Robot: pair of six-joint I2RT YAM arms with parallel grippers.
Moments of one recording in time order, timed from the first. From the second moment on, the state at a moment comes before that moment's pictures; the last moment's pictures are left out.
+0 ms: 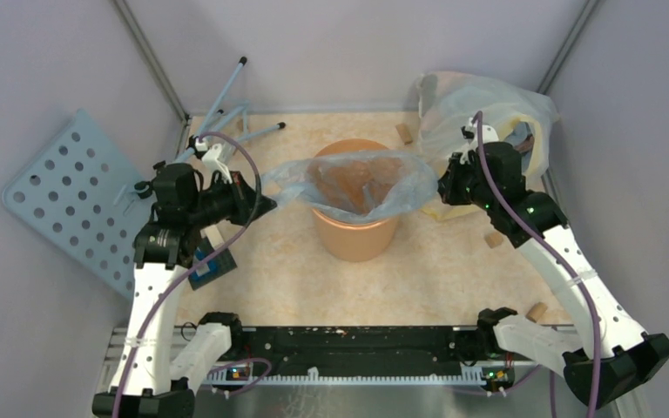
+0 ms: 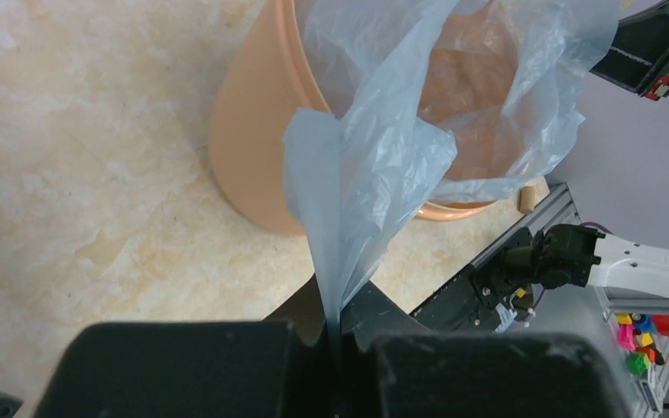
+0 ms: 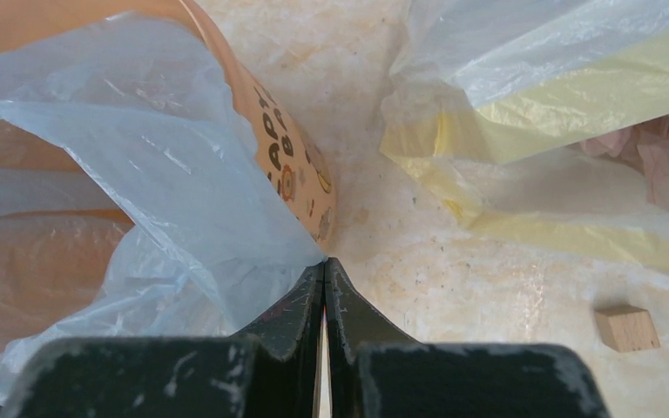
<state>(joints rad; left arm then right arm) -0.05 0.86 1.08 -0.67 0.69 -0.32 0.42 1.02 1.16 -0.66 0.03 0.34</state>
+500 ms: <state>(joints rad) -0.05 0.72 1.07 -0.90 0.50 -0.26 0.42 1.02 1.10 -0.69 0.10 0.34</state>
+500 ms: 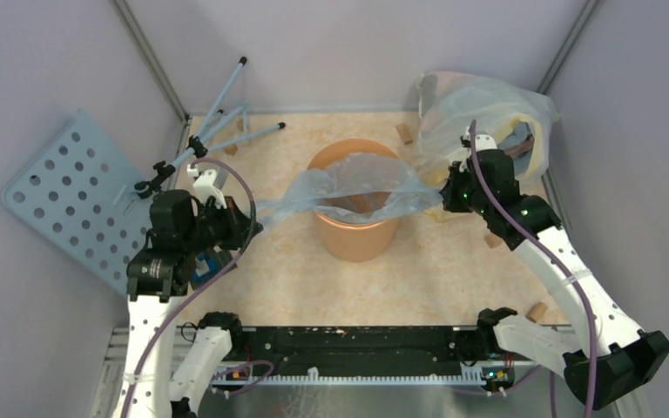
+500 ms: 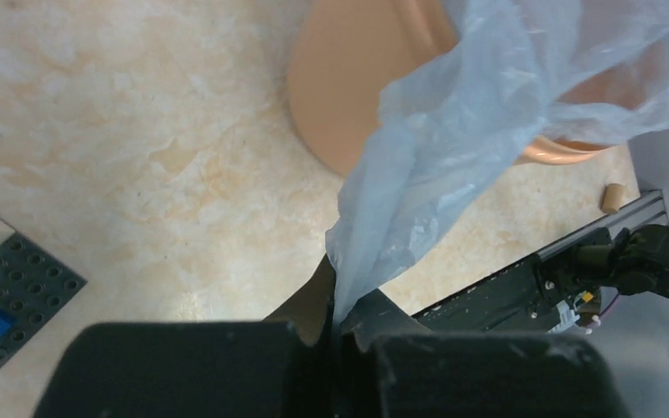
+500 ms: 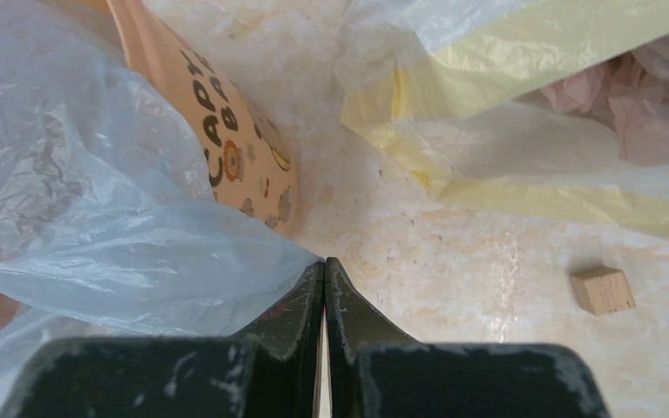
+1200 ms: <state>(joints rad) -0.05 0.94 0.93 -0.73 0.37 -0.23 0.42 1.07 1.01 -0.53 0.21 0.40</state>
